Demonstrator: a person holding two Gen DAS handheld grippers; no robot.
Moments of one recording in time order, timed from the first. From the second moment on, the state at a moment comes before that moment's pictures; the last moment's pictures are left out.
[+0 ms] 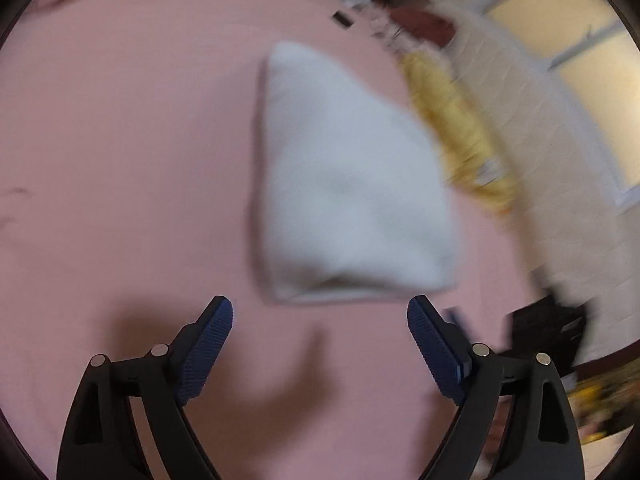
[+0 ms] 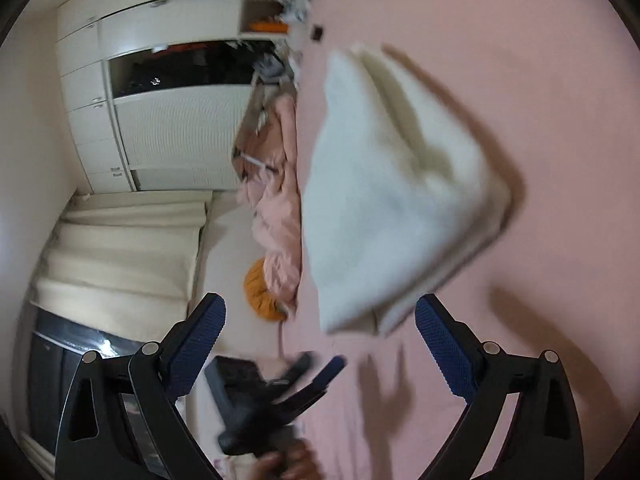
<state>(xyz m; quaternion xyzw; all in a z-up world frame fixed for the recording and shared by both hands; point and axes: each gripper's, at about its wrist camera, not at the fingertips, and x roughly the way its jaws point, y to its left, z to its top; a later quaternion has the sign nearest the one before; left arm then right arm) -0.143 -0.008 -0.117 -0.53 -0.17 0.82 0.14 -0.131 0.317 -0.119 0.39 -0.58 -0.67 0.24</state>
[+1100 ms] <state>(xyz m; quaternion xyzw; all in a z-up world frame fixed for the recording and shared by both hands) -0.181 0.038 -0.133 -0.53 0.01 0.83 0.14 -0.200 0.334 -0.131 0.39 -0.55 -0.72 0.14</state>
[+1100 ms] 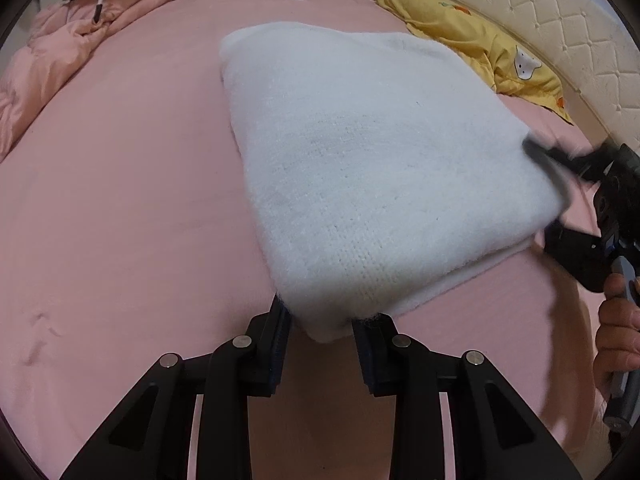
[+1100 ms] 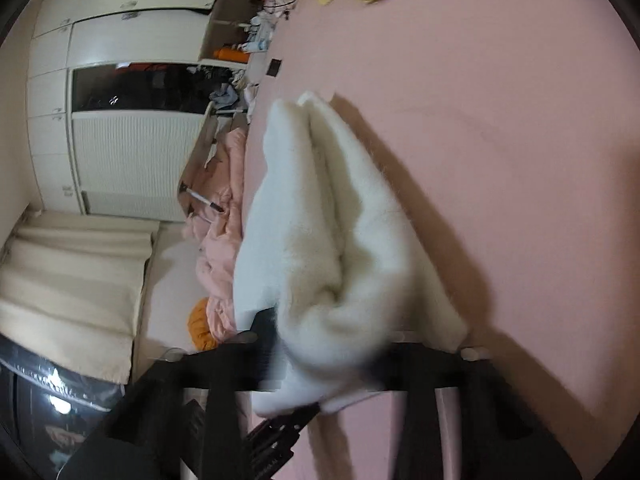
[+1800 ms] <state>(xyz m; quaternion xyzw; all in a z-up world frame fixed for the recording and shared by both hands) -0.078 -0.005 -0.054 -0.45 -0.01 0.89 0.03 -0.067 0.226 -0.039 0.41 -0.01 -0.91 0.03</state>
